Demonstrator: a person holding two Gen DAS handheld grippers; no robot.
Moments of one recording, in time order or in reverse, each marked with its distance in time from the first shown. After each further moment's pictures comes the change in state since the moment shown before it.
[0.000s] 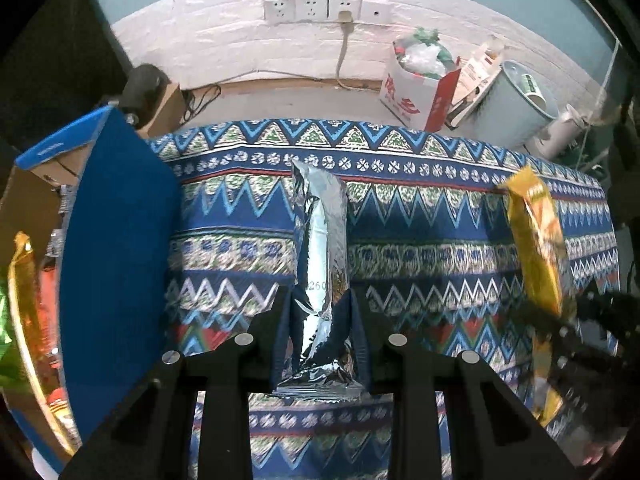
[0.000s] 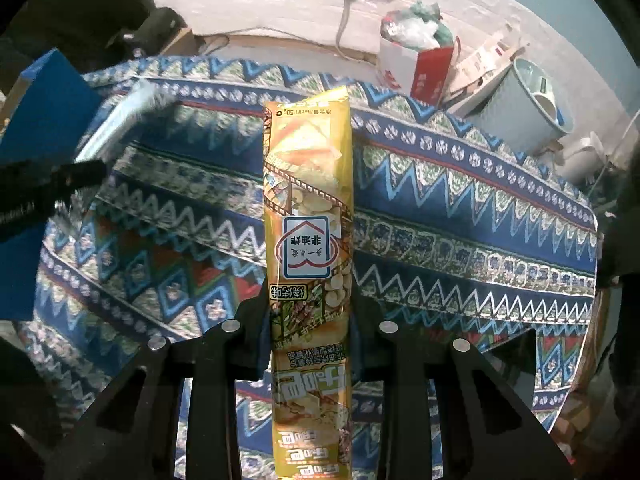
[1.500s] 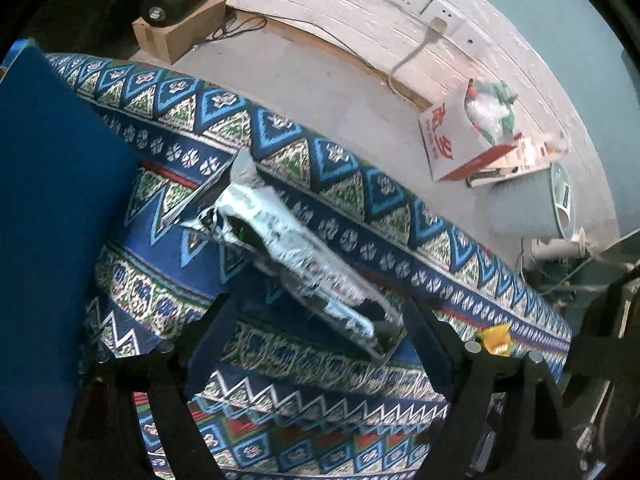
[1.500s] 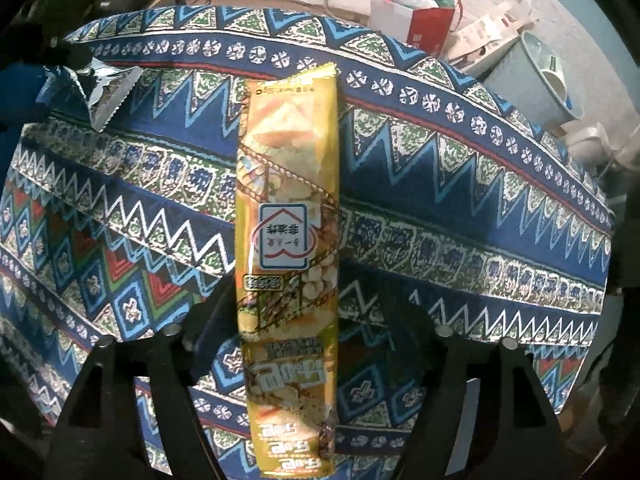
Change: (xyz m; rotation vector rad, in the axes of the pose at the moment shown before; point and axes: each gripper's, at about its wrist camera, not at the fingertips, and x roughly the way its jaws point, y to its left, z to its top) left arm 0.078 0.027 0.073 -0.476 0.148 -0.152; right arm 0.076 -0.062 0.014 -0.010 0.147 -0.039
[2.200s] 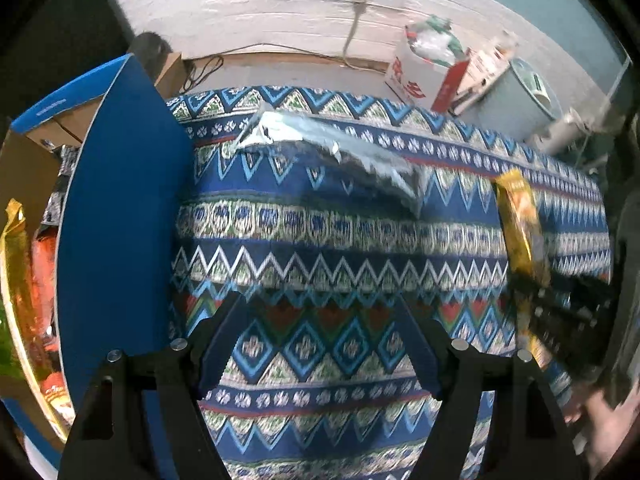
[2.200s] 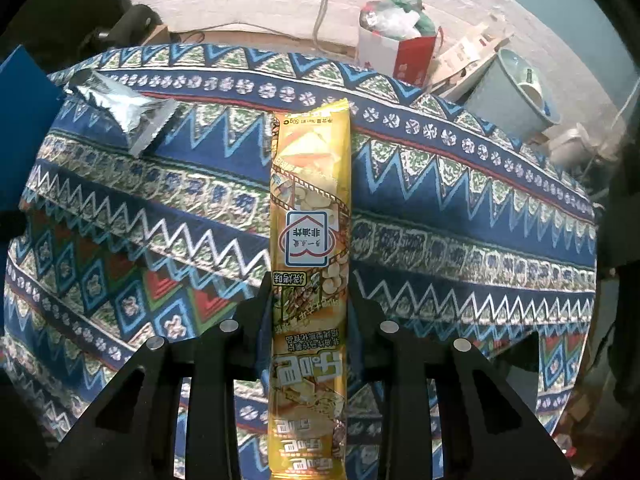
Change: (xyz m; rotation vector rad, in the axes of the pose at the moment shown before) left arm -0.053 0.020 -0.075 0.389 -0.051 0.116; right arm -0.030 0.031 -0.015 0.043 -0.108 -0.030
